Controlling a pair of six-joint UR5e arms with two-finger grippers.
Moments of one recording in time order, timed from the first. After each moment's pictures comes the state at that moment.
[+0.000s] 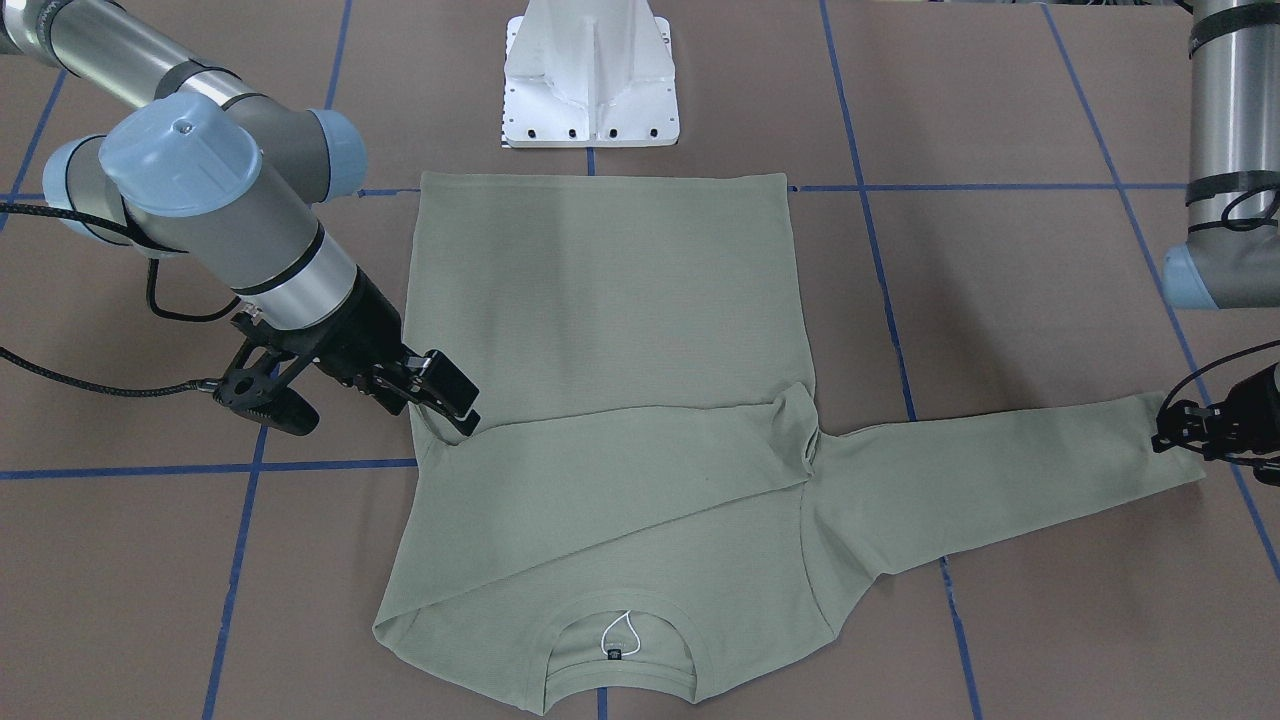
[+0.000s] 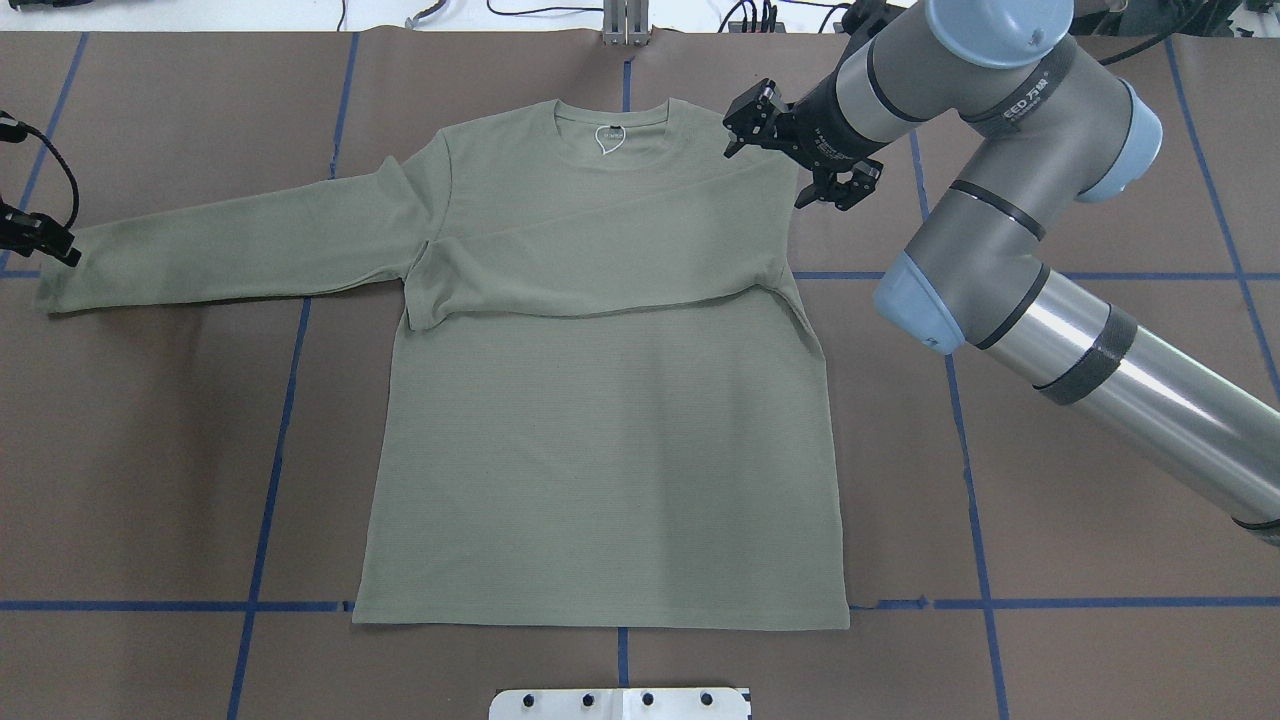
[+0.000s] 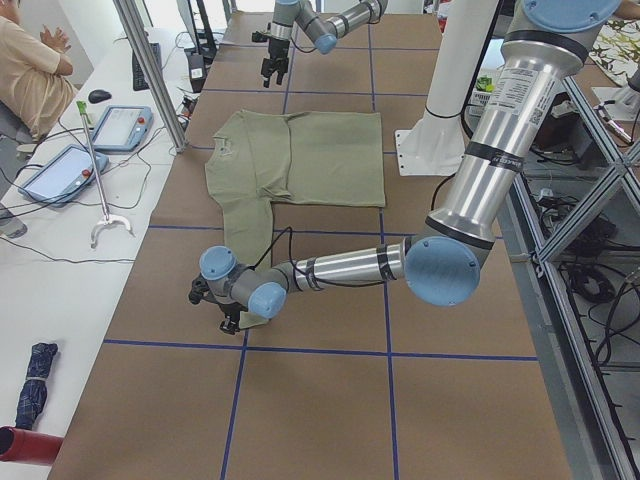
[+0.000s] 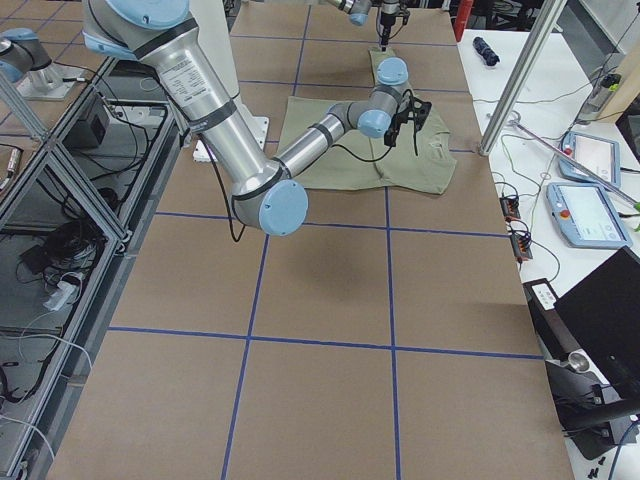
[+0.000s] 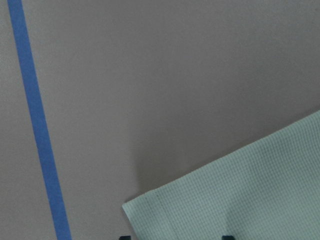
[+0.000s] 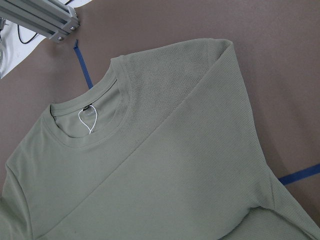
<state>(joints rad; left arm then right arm) -1.23 -1.91 -0.97 -2.21 -2.29 -0.28 0.86 -0.93 1.55 -1.14 2.09 1.59</state>
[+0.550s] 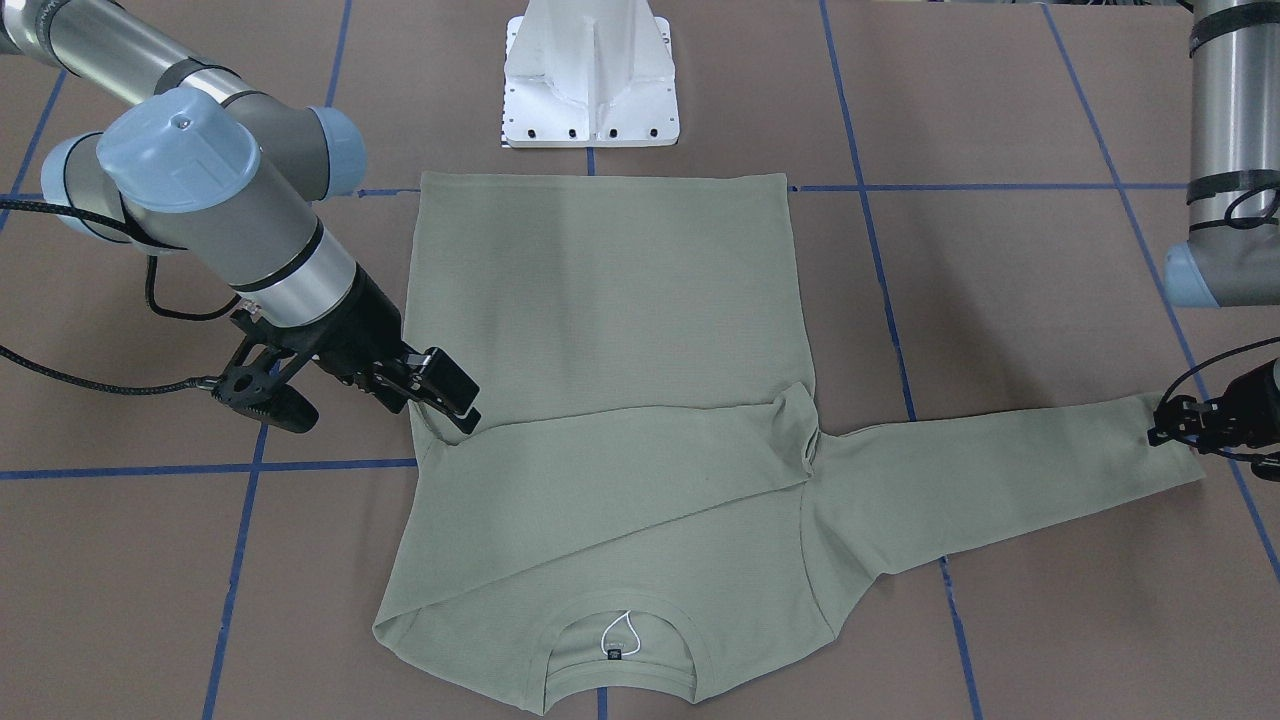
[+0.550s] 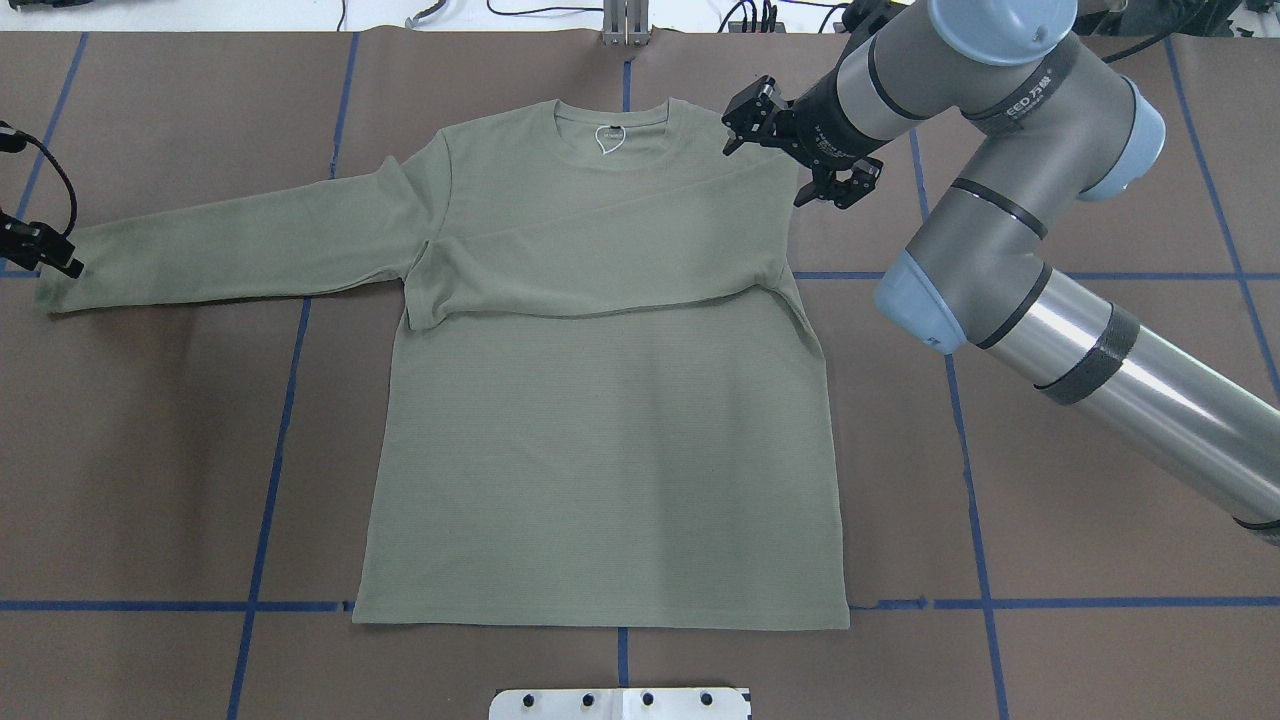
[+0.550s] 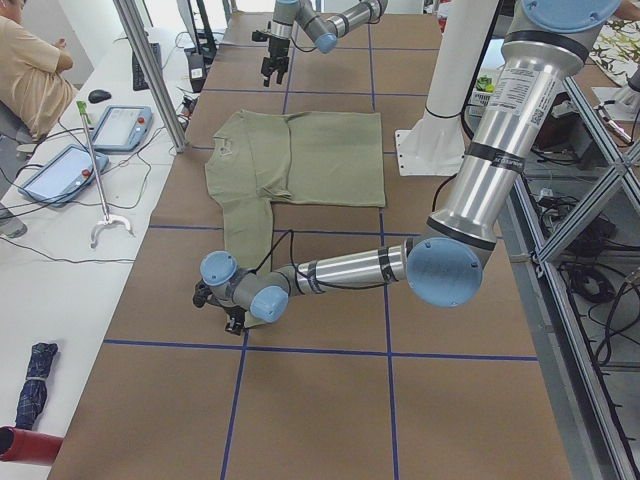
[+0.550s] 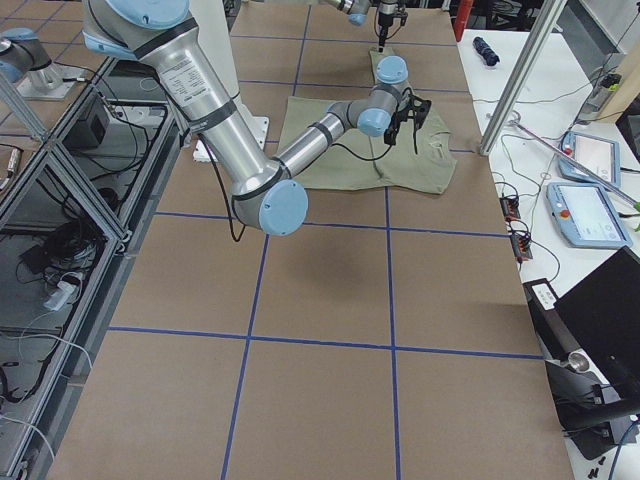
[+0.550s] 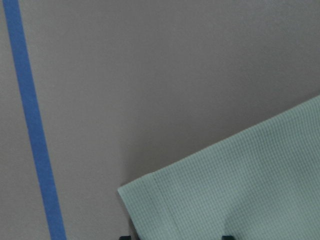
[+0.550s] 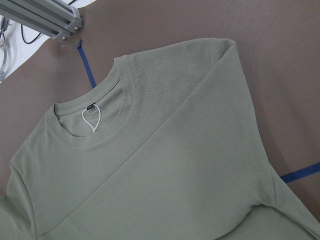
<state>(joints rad) -1.23 -1.91 -0.96 -2.21 -2.35 -0.29 0.86 -0.93 1.57 -1.14 2.10 1.60</state>
